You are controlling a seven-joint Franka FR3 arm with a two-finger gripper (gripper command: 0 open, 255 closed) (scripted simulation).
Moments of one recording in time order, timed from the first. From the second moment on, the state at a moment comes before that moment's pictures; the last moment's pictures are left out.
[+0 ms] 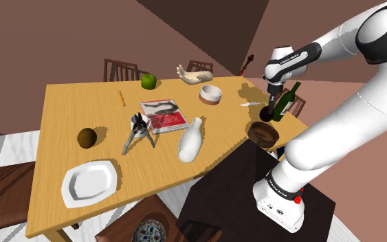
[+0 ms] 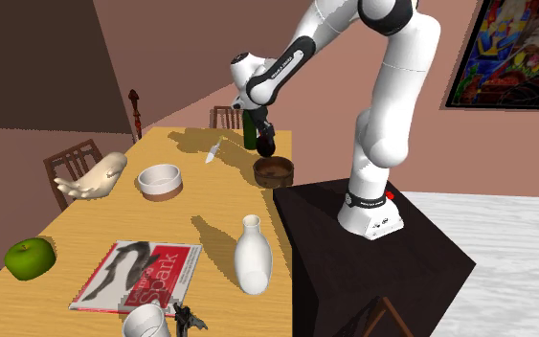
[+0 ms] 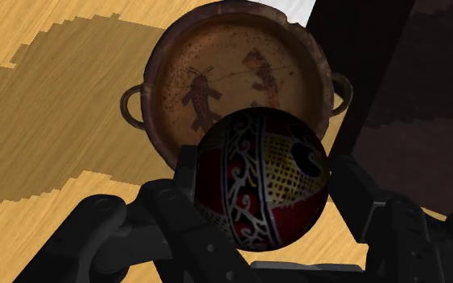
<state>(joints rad) -0.34 -0.12 -0.49 -2.44 -0.45 2.17 -0.82</state>
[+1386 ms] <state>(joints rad) -0.38 0.10 -0.53 -2.50 -0.43 2.46 -0.84</state>
